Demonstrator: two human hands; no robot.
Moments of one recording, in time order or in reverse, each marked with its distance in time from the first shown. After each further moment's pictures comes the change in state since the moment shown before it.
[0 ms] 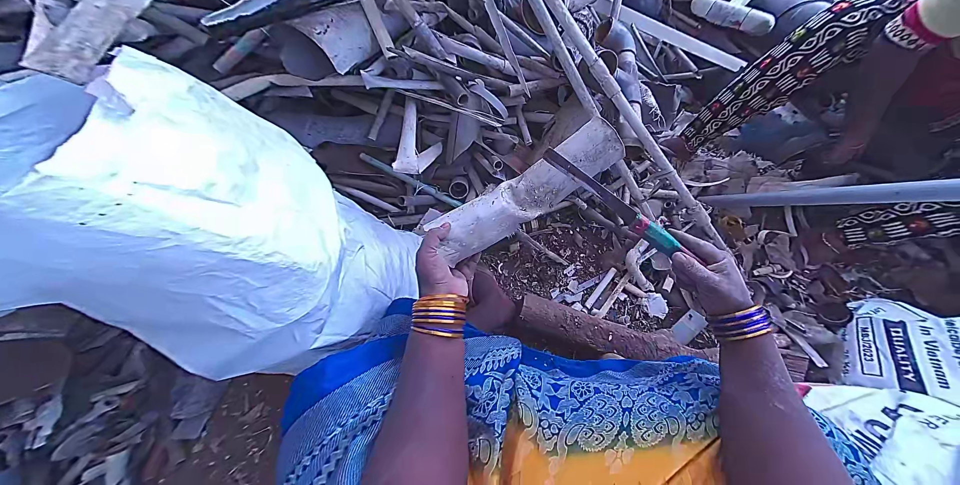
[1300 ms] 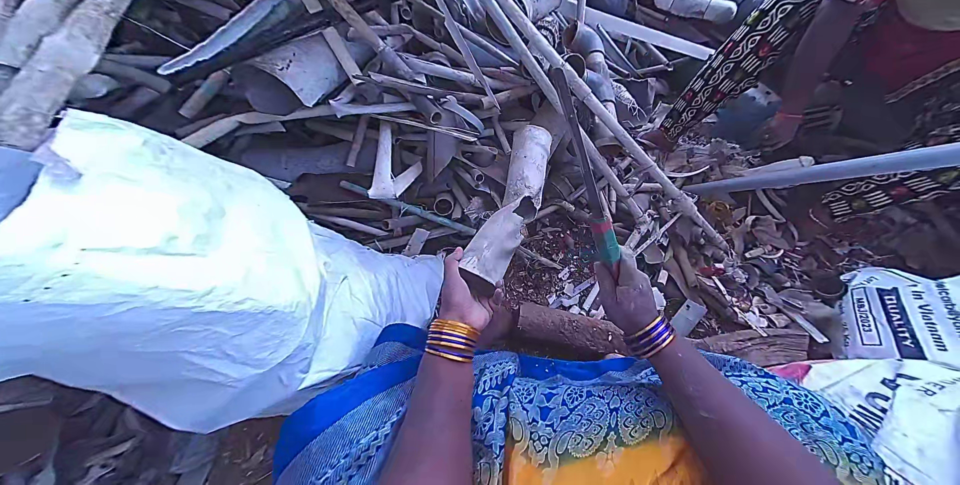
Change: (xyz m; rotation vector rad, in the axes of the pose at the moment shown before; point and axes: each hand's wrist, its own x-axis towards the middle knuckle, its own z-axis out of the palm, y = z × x) left_hand -0.005 -0.032 0.006 0.267 -0.150 -0.337; right_hand -0.013 -0.004 0.108 -0.661 0.276 -0.203
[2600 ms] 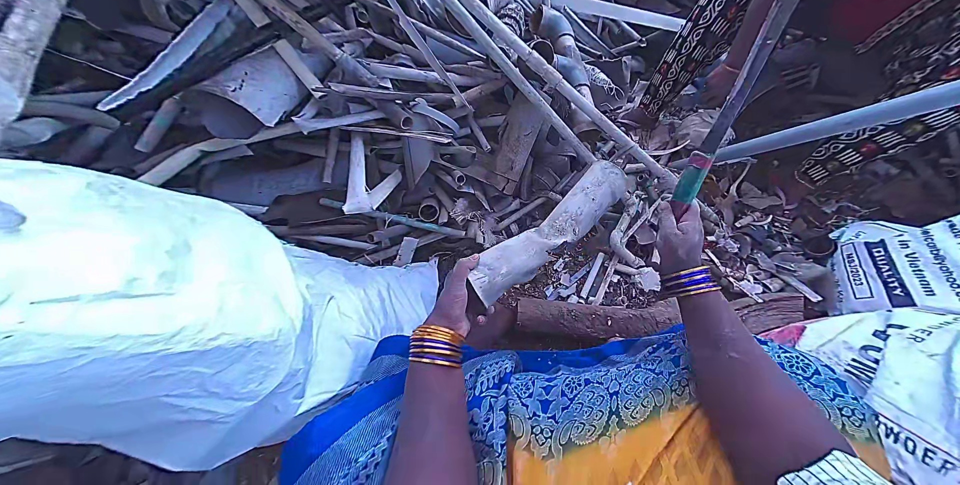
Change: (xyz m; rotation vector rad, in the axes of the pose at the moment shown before) left_hand -0.003 -0.003 -0.008 0.499 -0.176 0.098; right_hand 0.041 0.064 -0.048 0.264 0.282 0.593
